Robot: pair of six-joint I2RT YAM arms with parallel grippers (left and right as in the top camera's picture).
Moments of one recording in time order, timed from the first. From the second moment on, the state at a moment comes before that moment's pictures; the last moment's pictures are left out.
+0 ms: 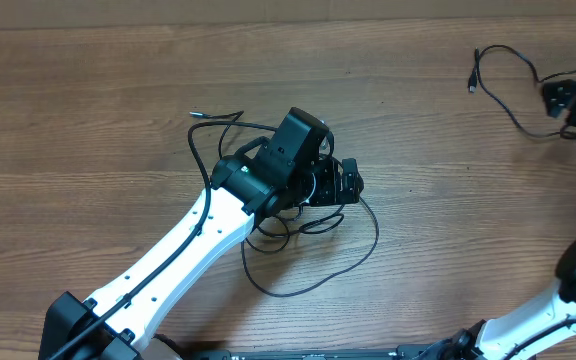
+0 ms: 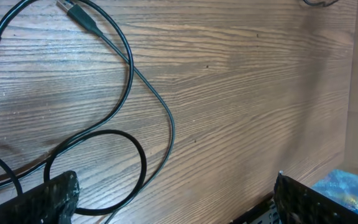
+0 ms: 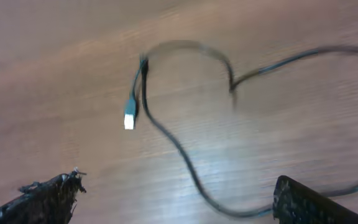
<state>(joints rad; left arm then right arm) -0.67 1.55 1.29 -0.70 0.29 -0.75 -0.62 1.95 1.52 -0.45 -0.54 -0.21</state>
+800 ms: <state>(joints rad) -0.67 1.55 1.29 -0.70 0.29 -0.75 -0.48 1.95 1.53 -0.72 -0.09 -0.23</state>
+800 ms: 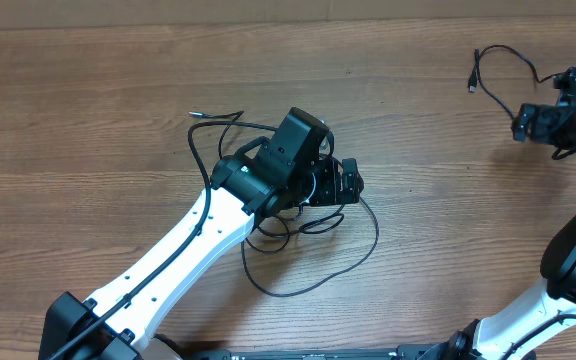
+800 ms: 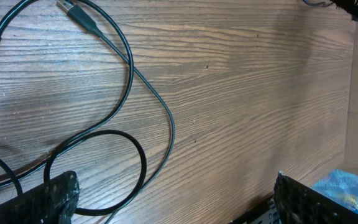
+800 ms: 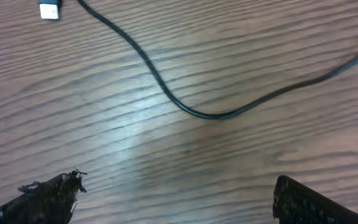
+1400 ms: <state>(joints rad) -0.67 1.55 1.29 -0.70 0.29 -0.75 -0.48 2.05 1.50 -0.71 -0.04 -0.22</state>
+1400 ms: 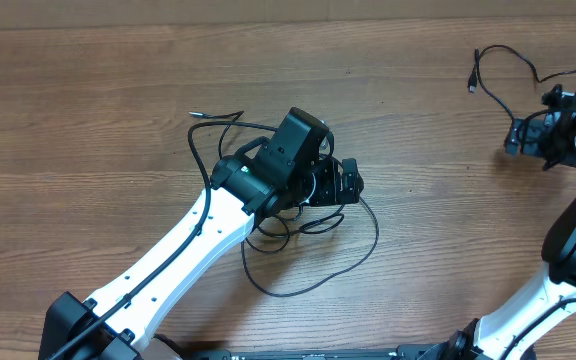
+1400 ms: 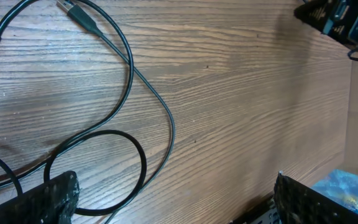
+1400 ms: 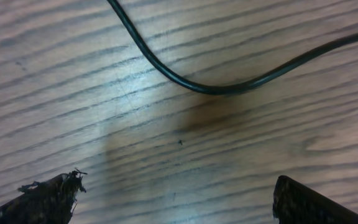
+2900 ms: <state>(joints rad) -0.67 1.55 1.29 -0.70 0.29 -0.75 -0.51 2.26 1.51 -0.13 -0.08 -0.20</state>
